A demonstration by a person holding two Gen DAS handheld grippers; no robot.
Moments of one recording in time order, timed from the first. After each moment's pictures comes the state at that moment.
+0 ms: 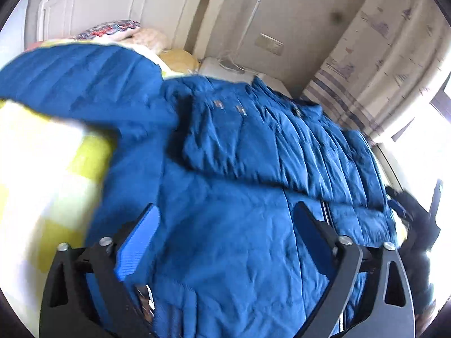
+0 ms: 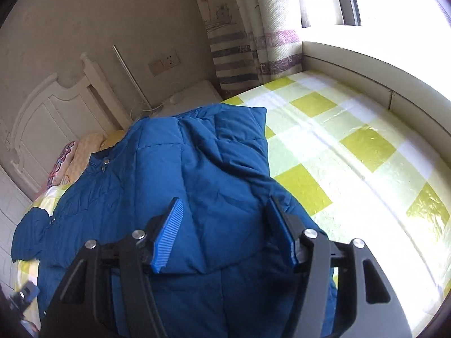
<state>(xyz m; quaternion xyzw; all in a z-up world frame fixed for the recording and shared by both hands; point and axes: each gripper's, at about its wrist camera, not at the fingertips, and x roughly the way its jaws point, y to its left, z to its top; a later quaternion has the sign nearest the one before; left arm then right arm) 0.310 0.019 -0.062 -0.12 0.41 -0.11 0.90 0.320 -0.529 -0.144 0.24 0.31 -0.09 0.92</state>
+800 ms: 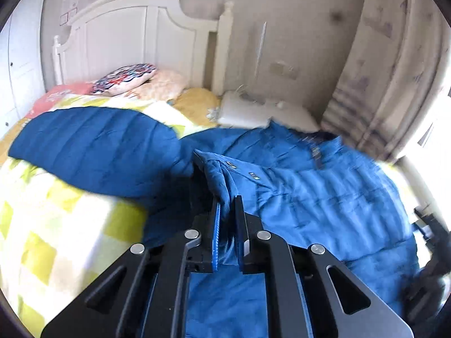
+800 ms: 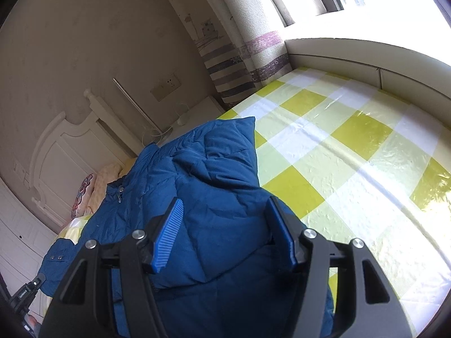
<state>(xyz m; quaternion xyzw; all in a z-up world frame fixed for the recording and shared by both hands) 0.322 0.005 -0.024 -0.04 0.36 -0.03 0.93 0.315 -0.536 -0.146 0.32 0.26 -0.07 0.91</state>
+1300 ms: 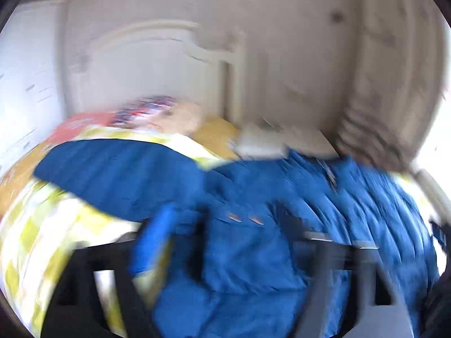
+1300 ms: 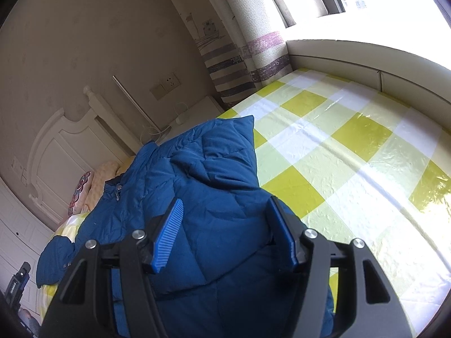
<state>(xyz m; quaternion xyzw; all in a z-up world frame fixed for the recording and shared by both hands) 0.309 -0.017 -0.010 0.01 0.30 -0.02 0.95 0.319 -0.534 -0.147 0.31 0.27 -0.07 0.91</state>
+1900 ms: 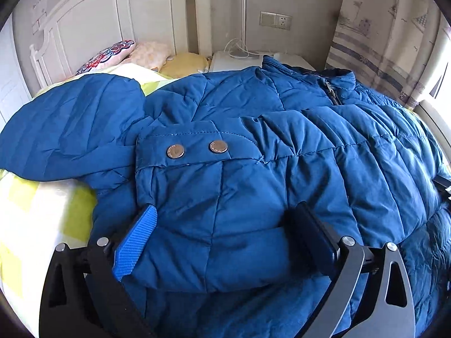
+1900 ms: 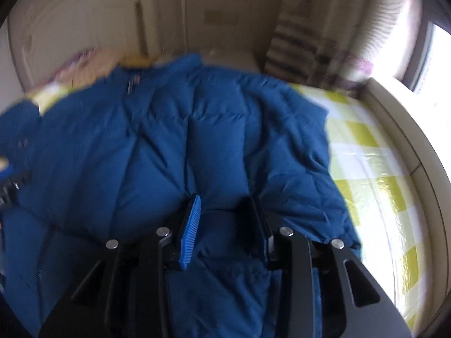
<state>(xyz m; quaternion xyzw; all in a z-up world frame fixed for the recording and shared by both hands) 0.353 -0.035 -0.096 0.03 0.43 -0.05 0.90 0.370 -0.432 -0.145 -0.01 0.42 -0.03 0.91</state>
